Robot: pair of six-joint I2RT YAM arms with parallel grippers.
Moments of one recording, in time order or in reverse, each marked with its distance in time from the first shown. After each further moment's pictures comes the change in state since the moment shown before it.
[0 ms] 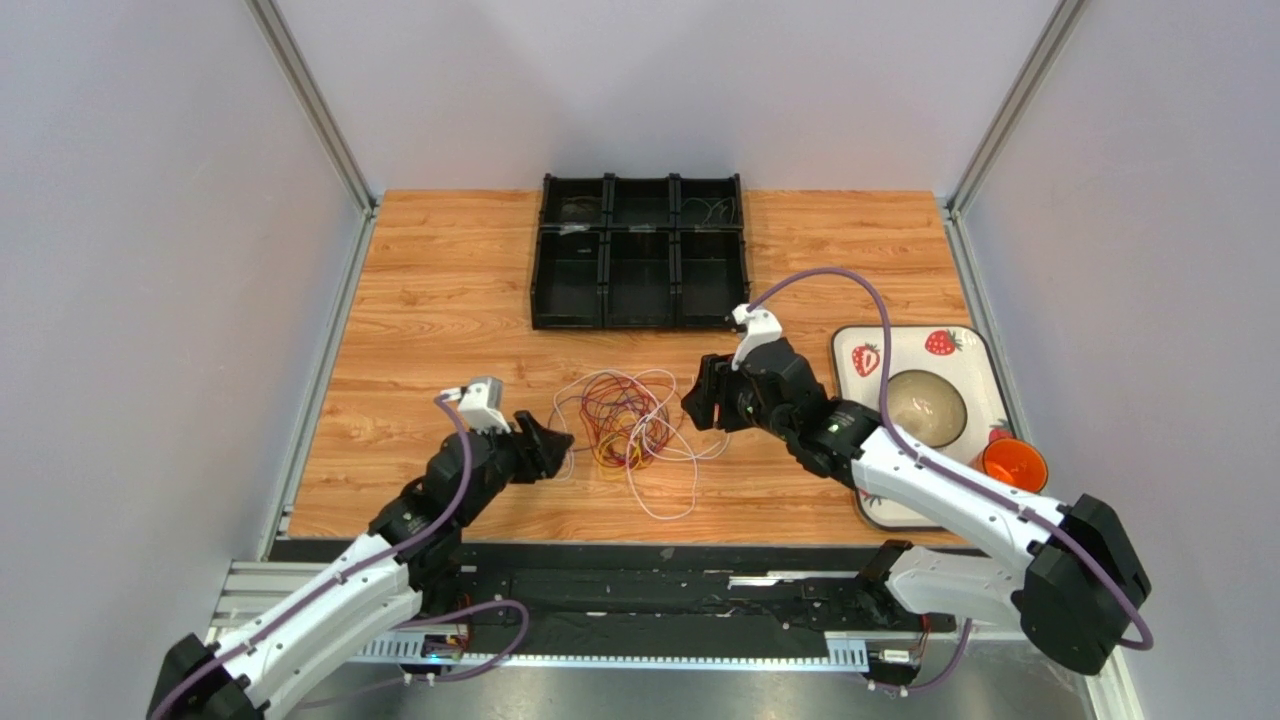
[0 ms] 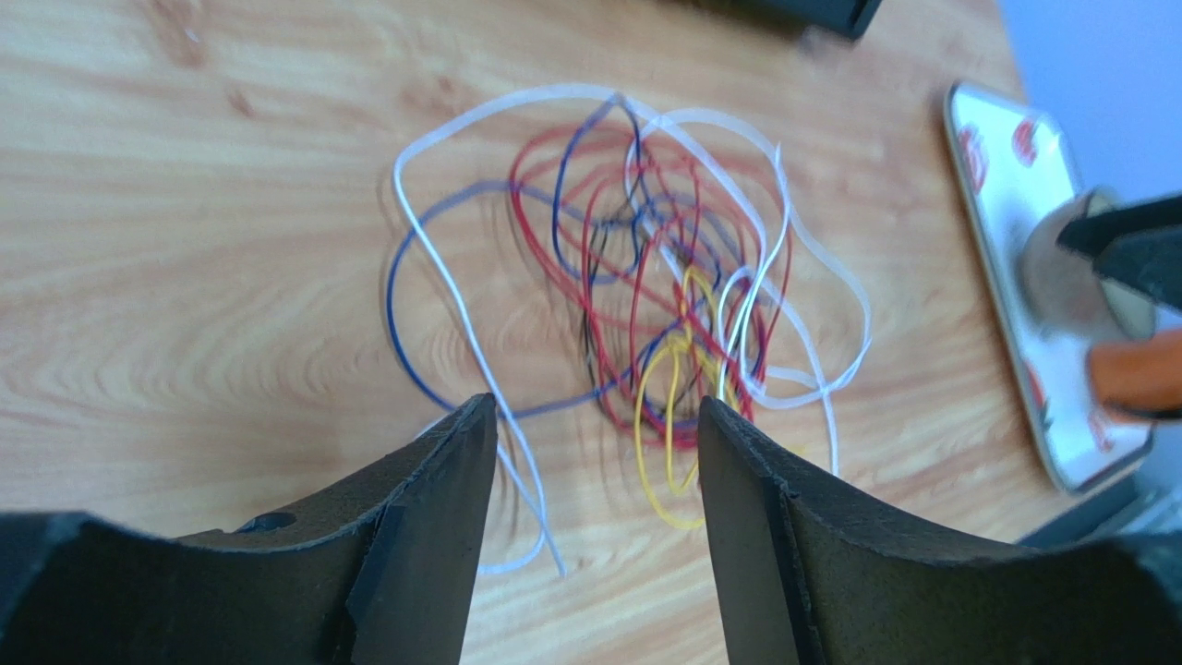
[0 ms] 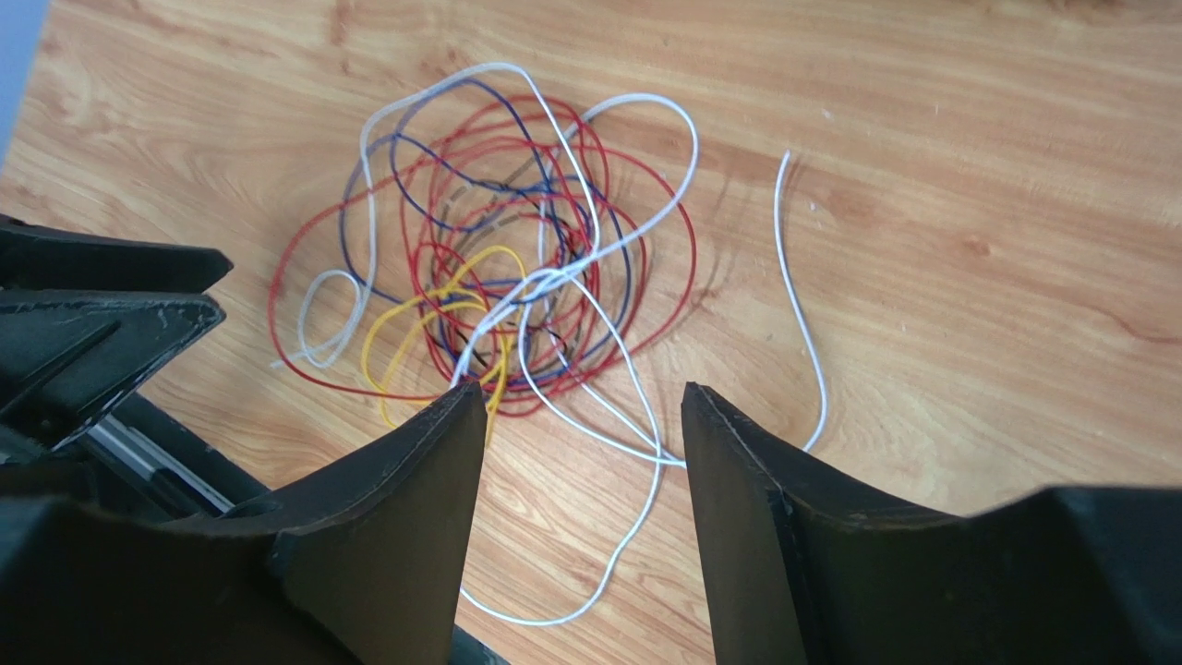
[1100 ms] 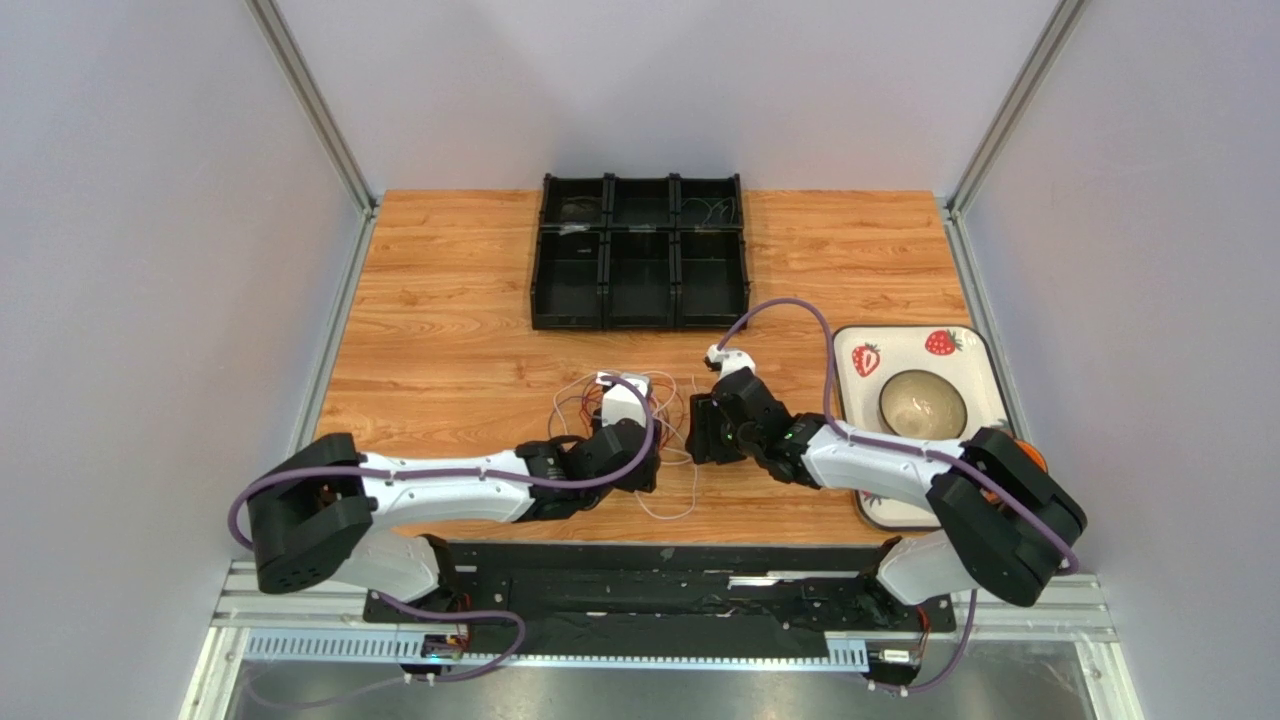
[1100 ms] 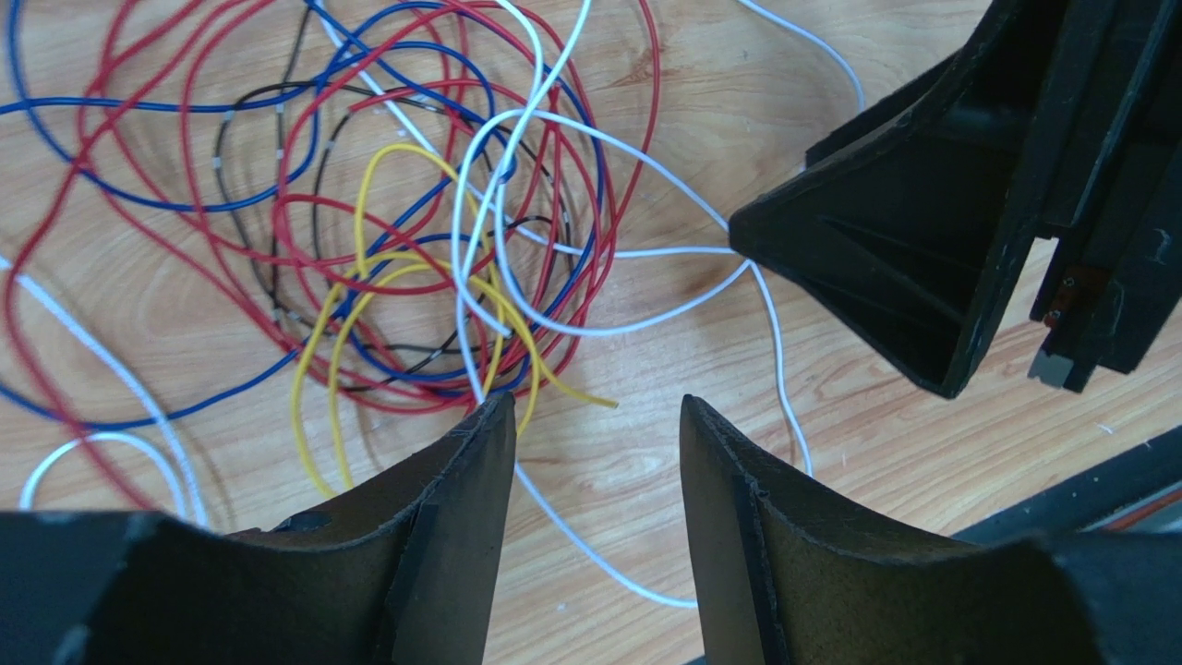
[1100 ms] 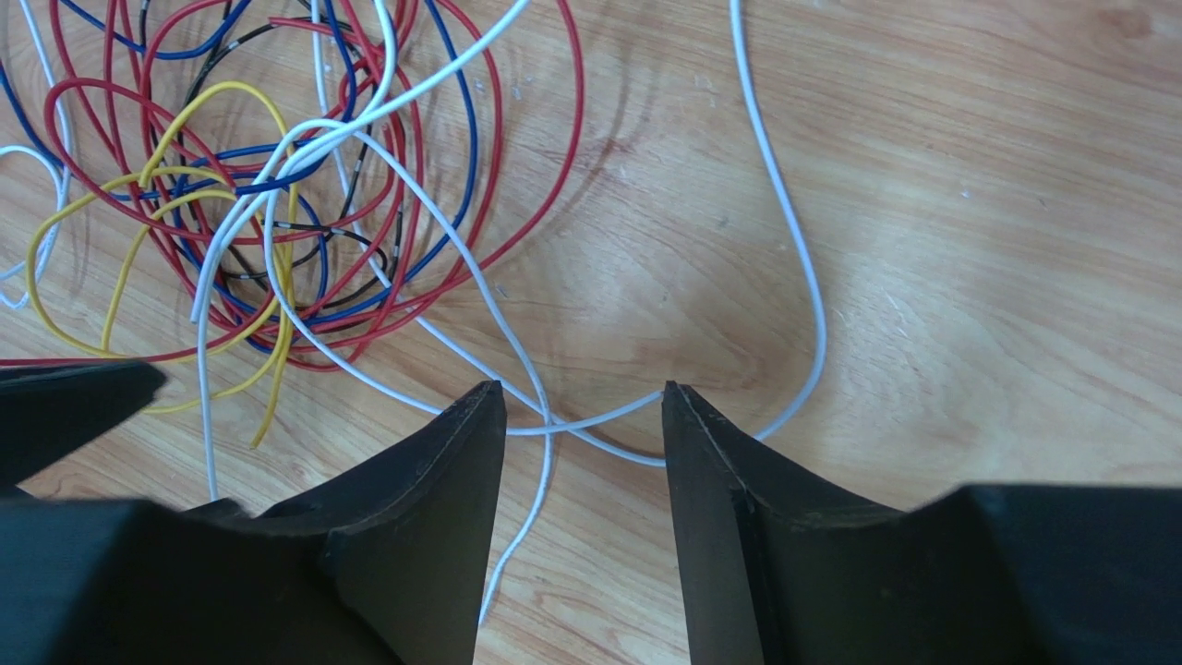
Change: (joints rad) left arm -0.514 0.863 0.523 -0.089 -0.319 -0.035; right arm 0.023 0.276 -0.128 0.142 0.007 0.017
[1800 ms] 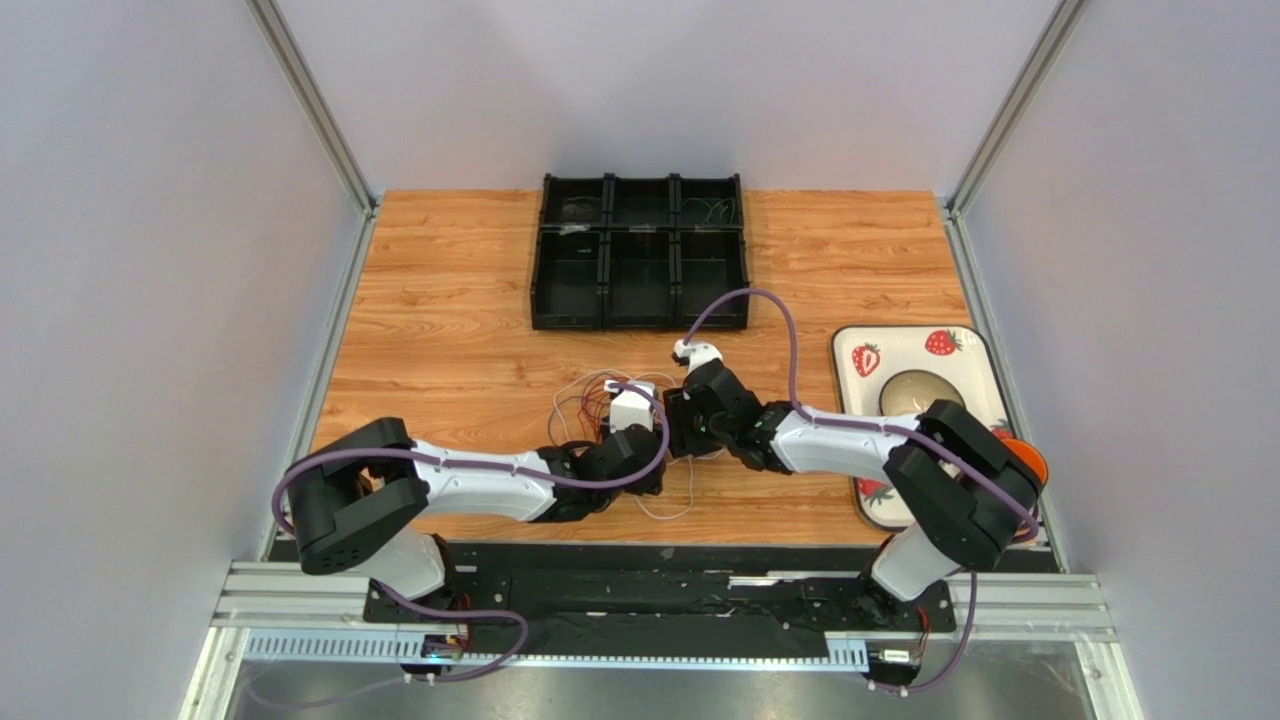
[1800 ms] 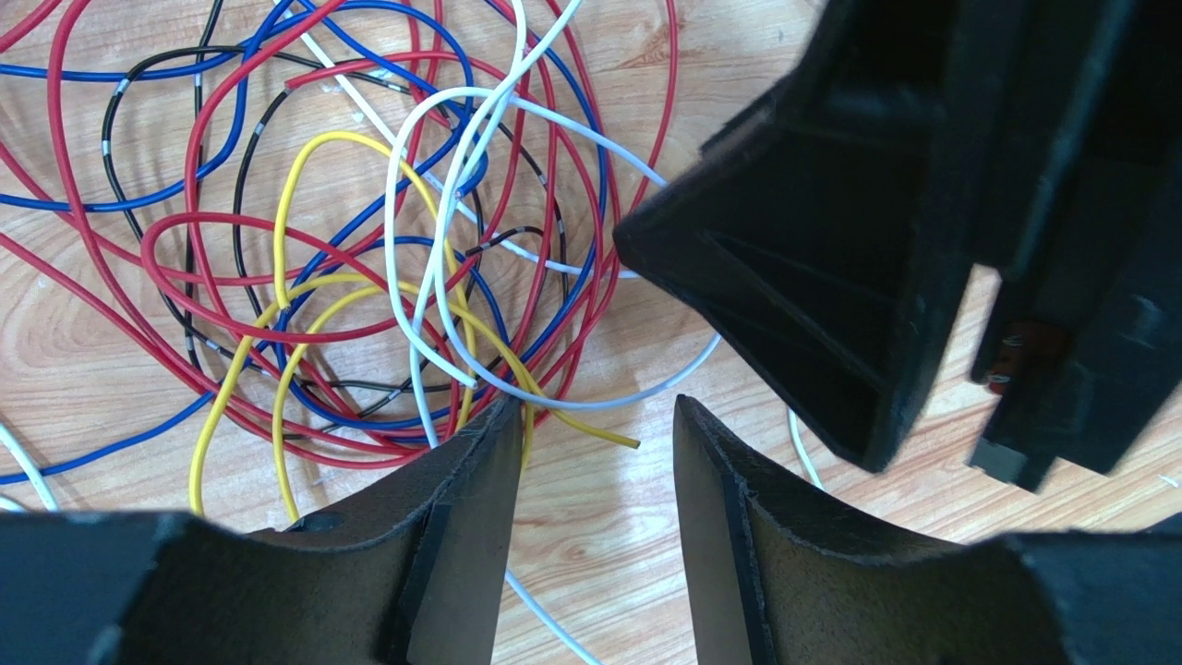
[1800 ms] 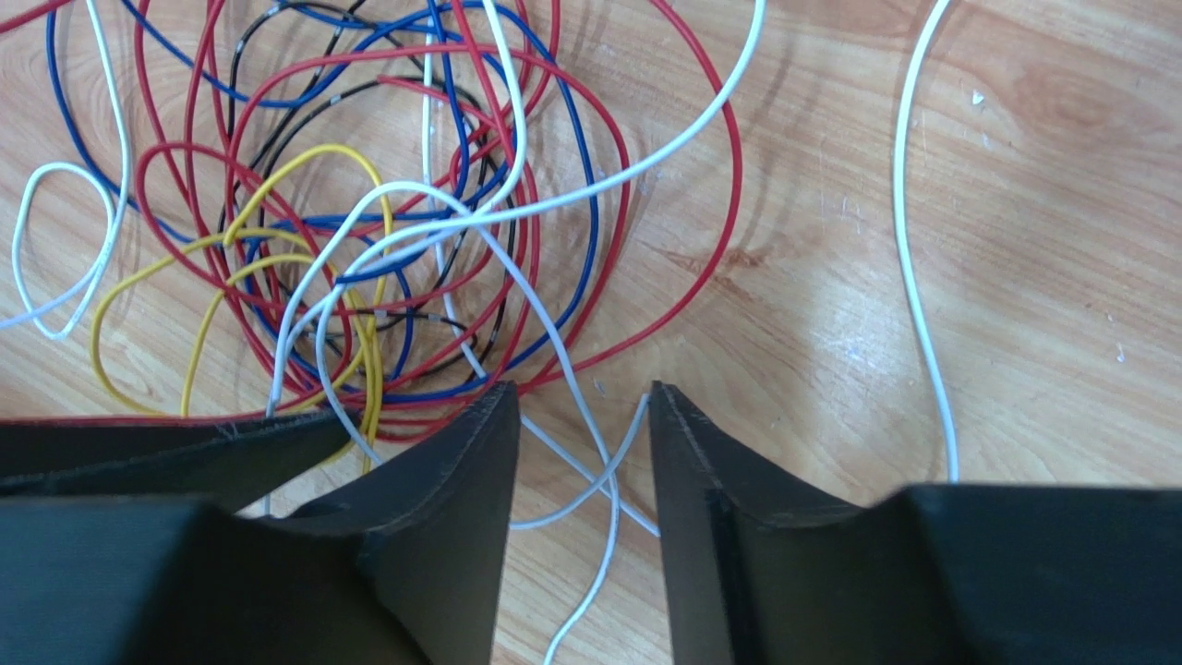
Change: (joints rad) left arm 0.010 0.154 -0.037 0.182 0.014 -0.026; right arm 0.041 0.158 0.116 0.049 -0.024 -0.053
